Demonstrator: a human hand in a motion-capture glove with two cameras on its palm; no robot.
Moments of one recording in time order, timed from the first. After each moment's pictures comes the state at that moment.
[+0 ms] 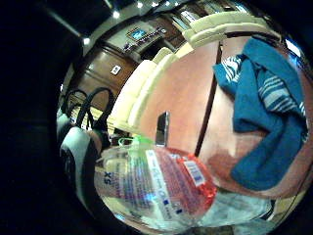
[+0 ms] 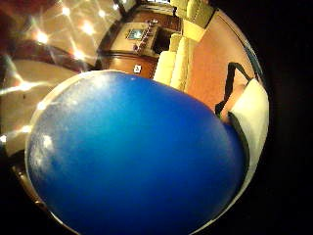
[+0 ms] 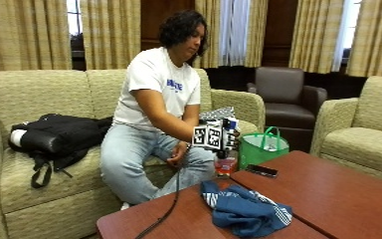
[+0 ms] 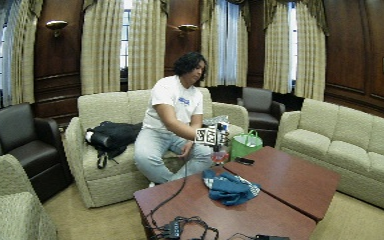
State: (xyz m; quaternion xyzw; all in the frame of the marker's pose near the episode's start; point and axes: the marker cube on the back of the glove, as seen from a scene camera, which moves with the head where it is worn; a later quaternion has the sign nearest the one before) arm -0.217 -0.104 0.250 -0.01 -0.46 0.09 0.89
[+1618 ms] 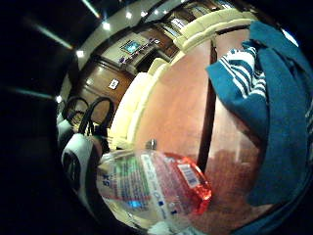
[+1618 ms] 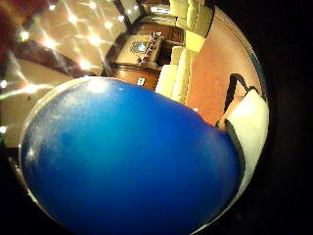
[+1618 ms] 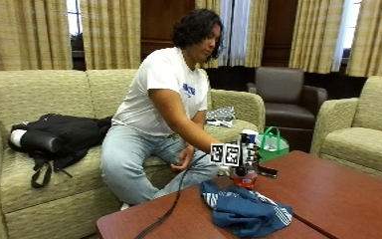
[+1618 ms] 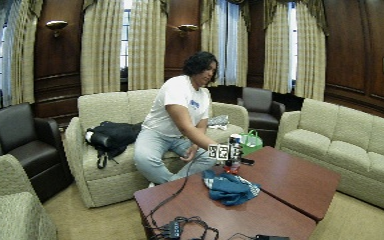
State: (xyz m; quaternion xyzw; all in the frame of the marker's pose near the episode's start) arm -0.210 -0.172 0.330 0.02 -0.47 0.12 0.87
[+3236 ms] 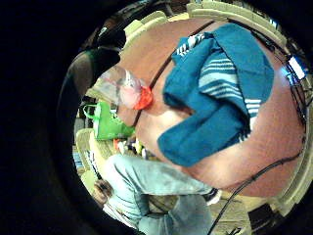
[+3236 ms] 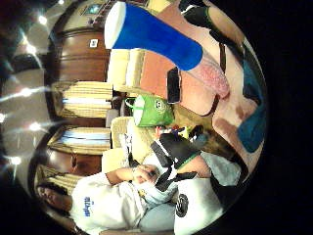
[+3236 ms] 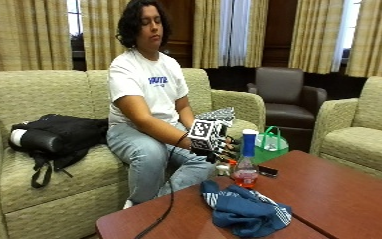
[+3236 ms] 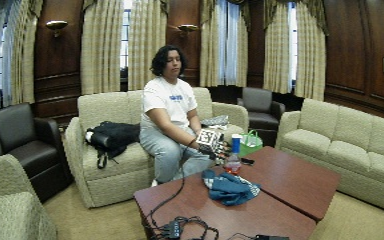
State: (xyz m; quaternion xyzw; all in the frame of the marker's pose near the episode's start) arm -0.137 -0.089 0.248 -0.21 -0.27 -0.03 0.94
